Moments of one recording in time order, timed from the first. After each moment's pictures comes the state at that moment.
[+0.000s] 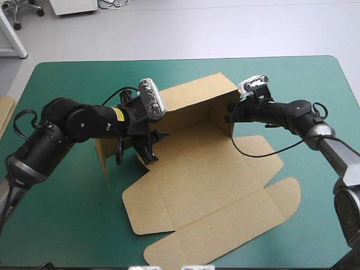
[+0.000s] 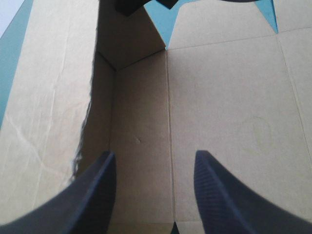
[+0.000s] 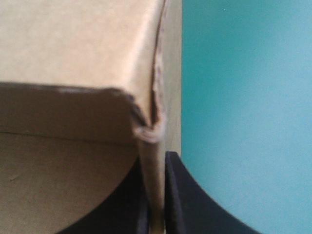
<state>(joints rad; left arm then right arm) -0.57 1.35 -1.47 -0.27 1.03 0.74 0.14 1.70 -1.19 1.20 0.50 -1.25</state>
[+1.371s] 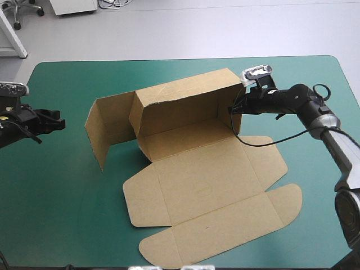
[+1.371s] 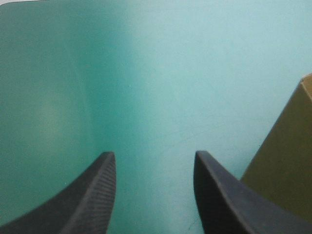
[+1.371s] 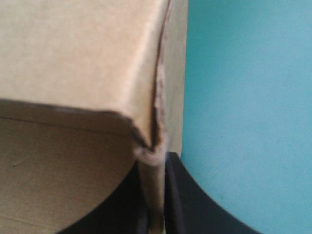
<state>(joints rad) 0.38 1.20 -1.15 -0.59 0.82 0.74 0.14 1.69 -1.38 0.72 0.63 -0.74</state>
